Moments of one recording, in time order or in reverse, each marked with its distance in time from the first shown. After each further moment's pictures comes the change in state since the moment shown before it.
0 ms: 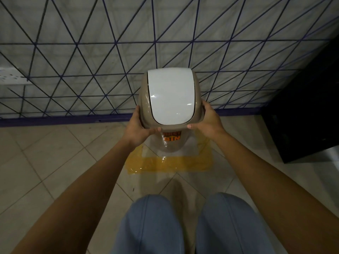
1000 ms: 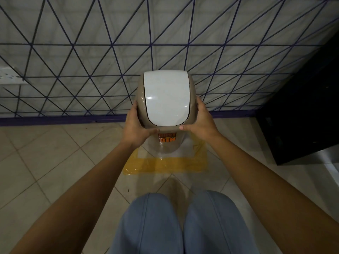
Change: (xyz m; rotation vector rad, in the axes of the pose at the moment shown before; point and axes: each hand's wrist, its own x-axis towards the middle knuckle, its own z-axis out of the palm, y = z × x) left_hand -0.006 0.022 0.010 0.098 0.085 0.089; right_hand -0.005 -0.009 -0.003 -0.058 -0.060 -0.097
